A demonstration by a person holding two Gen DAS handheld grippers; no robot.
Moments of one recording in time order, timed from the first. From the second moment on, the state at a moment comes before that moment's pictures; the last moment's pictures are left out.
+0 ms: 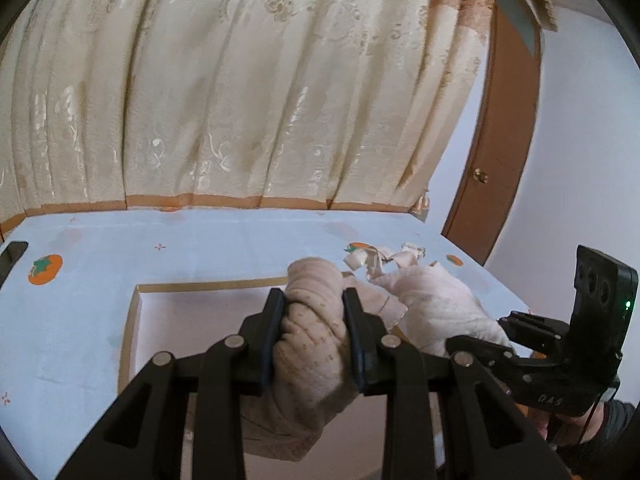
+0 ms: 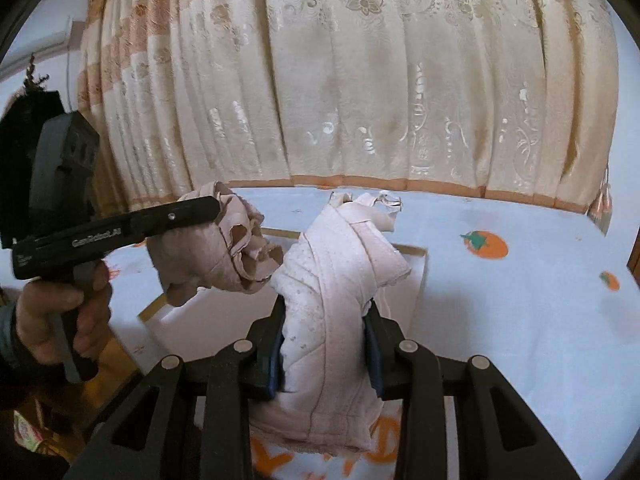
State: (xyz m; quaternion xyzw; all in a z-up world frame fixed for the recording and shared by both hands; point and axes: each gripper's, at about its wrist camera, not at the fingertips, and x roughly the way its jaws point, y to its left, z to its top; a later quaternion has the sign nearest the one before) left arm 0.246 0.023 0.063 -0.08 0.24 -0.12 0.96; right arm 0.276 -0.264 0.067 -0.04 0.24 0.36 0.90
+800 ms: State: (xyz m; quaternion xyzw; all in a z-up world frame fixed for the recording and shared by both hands) left arm 0.366 0.035 0.012 -0.19 0.34 -0.07 0.92; right arm 0.381 -0.219 0.036 -0.07 0.32 0.33 0.88
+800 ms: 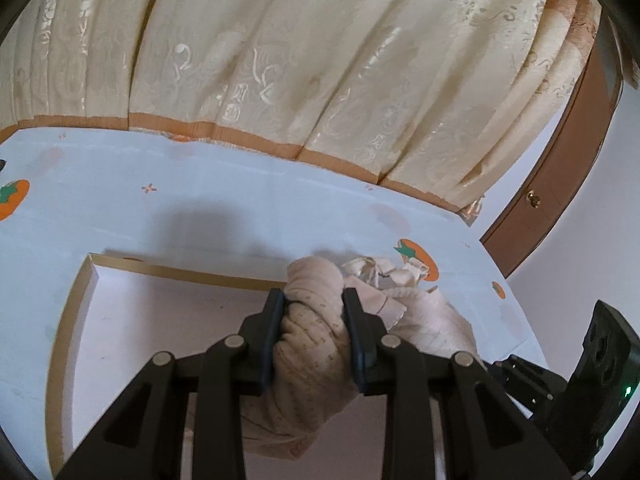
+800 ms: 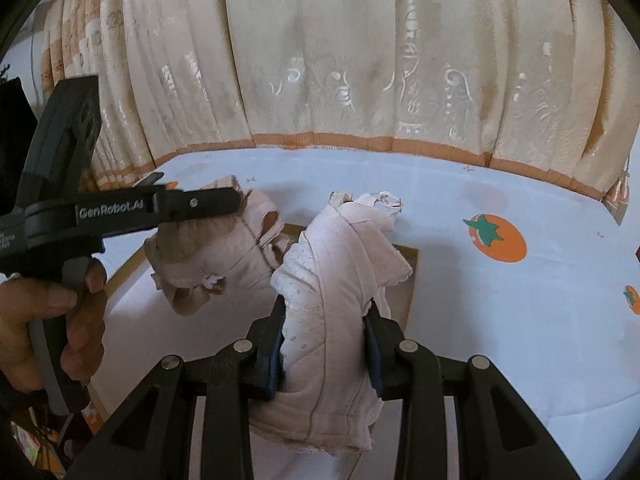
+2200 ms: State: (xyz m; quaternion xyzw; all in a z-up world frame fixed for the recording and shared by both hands) left arm 0.267 0.027 0.043 -0.14 0.30 -0.14 0.93; right arm 0.264 -0.242 0.050 -0.11 0.29 0.34 0.89
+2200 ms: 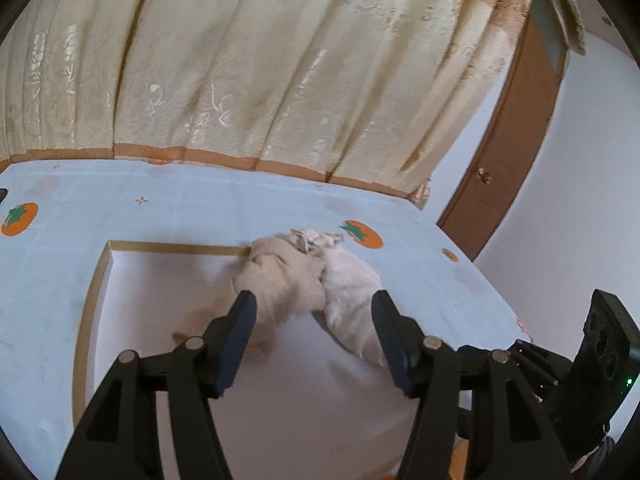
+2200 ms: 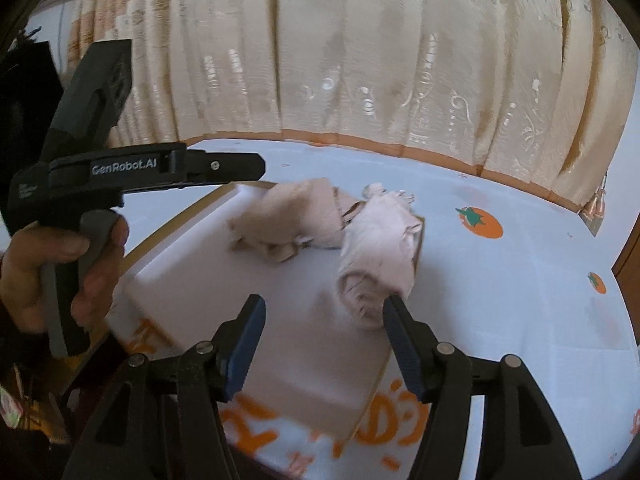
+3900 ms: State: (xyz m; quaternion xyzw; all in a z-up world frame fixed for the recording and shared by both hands) left arm 0.118 0.044 -0.147 0.06 0.55 -0.01 0.83; right arm 0.124 -0.231 -0.058 -0.11 0.30 0.53 0.79
